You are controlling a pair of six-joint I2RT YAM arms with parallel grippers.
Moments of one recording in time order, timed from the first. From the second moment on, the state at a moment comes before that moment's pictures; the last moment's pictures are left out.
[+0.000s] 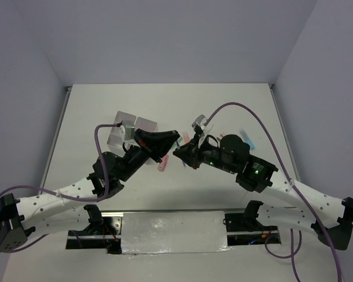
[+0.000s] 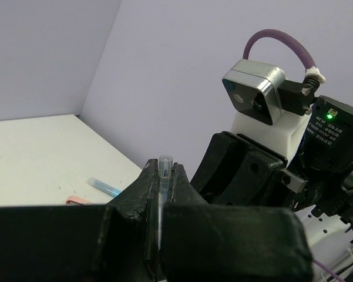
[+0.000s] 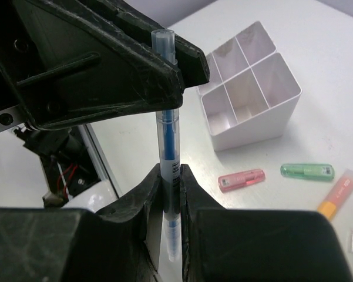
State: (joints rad) left arm -1.01 0.97 0.64 0.71 -0.13 -0.47; right arm 0.98 0.89 0.88 -0.10 -0.04 0.20
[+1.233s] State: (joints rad) left arm -1.16 0.90 0.77 0.35 -0.31 -0.34; right arm 0.90 0.90 0.87 0.02 -0.36 0.17
